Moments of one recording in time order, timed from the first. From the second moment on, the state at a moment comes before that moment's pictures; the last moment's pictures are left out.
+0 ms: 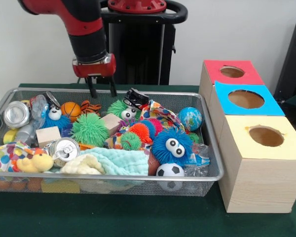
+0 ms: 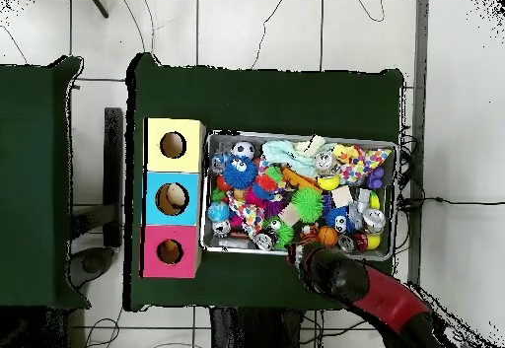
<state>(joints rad) -0.82 -0.58 0.18 2.08 -0.22 0.21 1.41</state>
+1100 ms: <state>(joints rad) -0.54 -0.54 -0.07 1.99 -0.18 0.14 1.41</state>
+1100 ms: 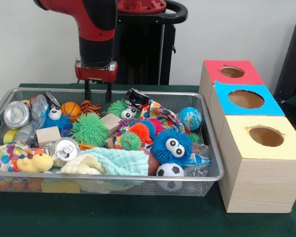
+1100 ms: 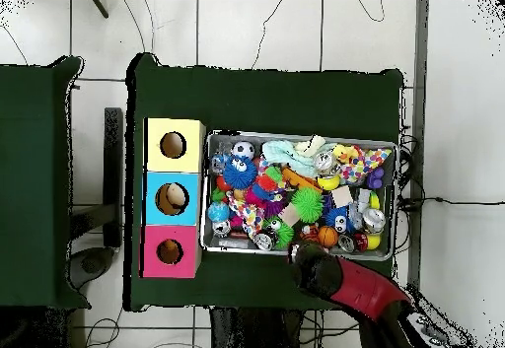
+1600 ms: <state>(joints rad) -0.50 -0.49 -0.15 1.95 -0.12 0.11 1.41</state>
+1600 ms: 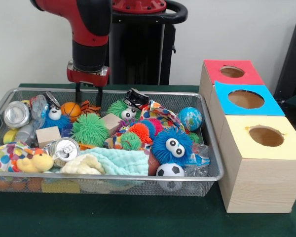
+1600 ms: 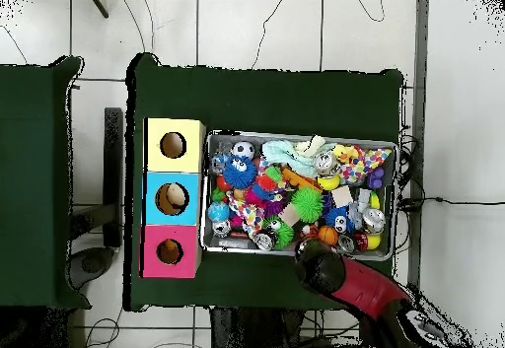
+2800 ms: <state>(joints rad) -0.64 -0.46 -0.09 2.00 -0.09 -0.07 1.41</state>
